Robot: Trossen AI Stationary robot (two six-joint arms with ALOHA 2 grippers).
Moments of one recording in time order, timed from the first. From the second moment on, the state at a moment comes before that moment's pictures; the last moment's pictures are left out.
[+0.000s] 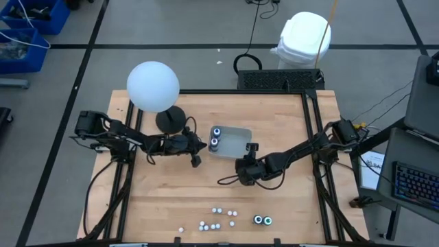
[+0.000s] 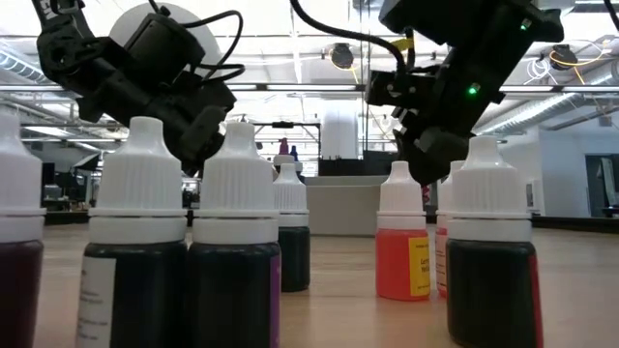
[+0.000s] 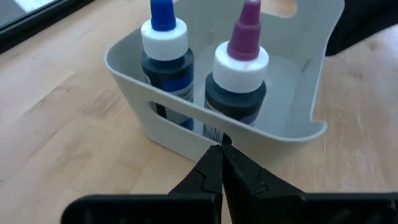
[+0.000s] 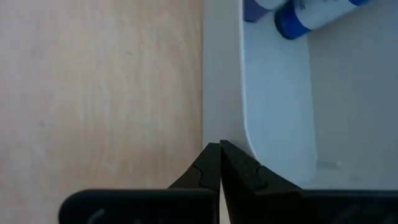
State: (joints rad) left arm 0.00 1.55 0.45 0.58 -0.26 -0.21; right arm 0.30 1.77 1.00 -0.41 0.56 0.20
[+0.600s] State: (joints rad) left arm 0.00 1.55 0.45 0.57 -0.23 -0.22; right arm 0.27 1.77 1.00 -0.43 0.58 0.26
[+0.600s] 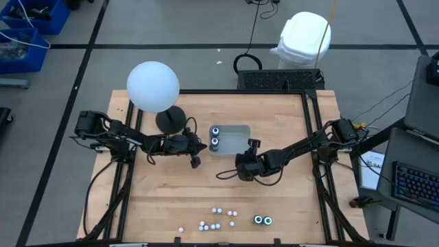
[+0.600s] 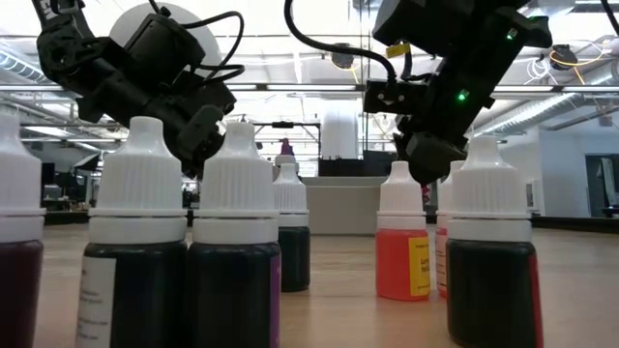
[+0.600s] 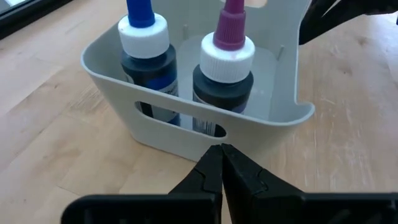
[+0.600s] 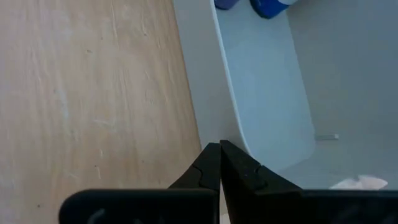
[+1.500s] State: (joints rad) left arm 0.00 1.55 0.45 0.57 -0.24 -0.22; right arm 0.43 1.58 1.00 -0.42 0.53 0.14
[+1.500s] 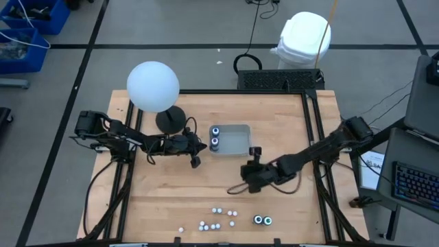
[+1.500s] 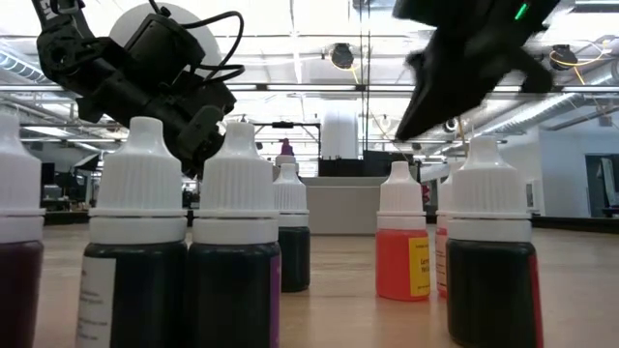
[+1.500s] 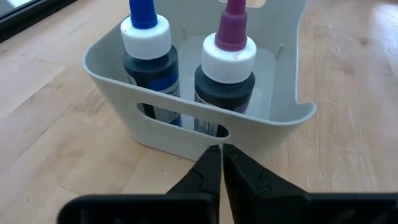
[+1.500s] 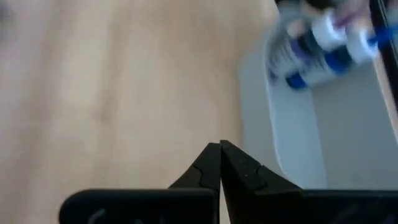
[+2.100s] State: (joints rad) left arm 0.00 1.55 0.45 0.57 -0.23 -0.19; right arm 0.54 0.92 0.61 -0.22 0.52 0.19
